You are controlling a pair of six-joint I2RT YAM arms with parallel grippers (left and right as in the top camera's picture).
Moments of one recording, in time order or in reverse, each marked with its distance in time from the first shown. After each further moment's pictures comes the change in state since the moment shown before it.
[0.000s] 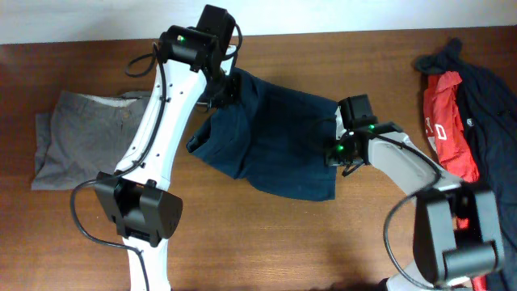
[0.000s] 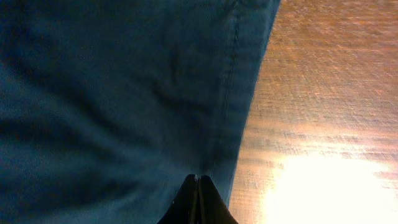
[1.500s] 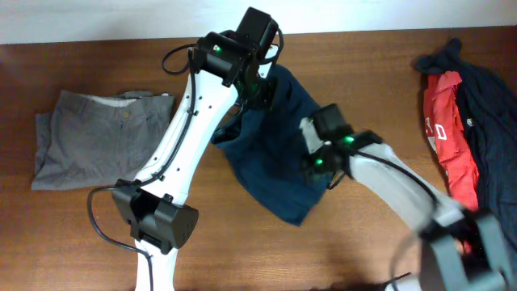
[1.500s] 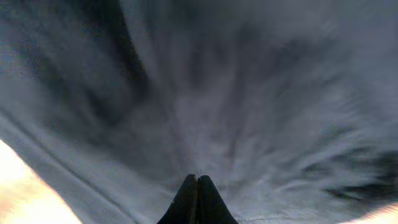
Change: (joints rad) left arm -0.157 0.000 0.071 0.045 -0.004 0.026; right arm 0.177 -0.195 -0.001 -0.100 -0.026 -0.107
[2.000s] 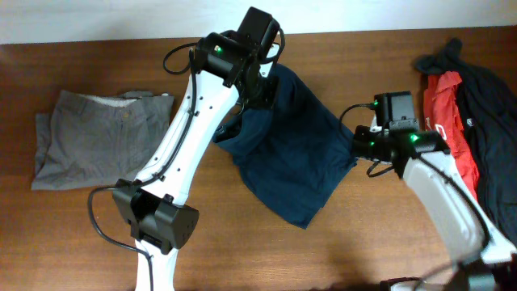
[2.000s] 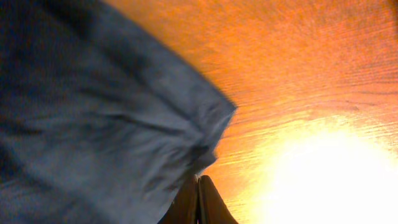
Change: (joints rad) left arm -0.006 0.000 -0.001 0.016 -0.007 0.000; right arm -0.300 -0.089 0.002 -0.035 0.140 0.214
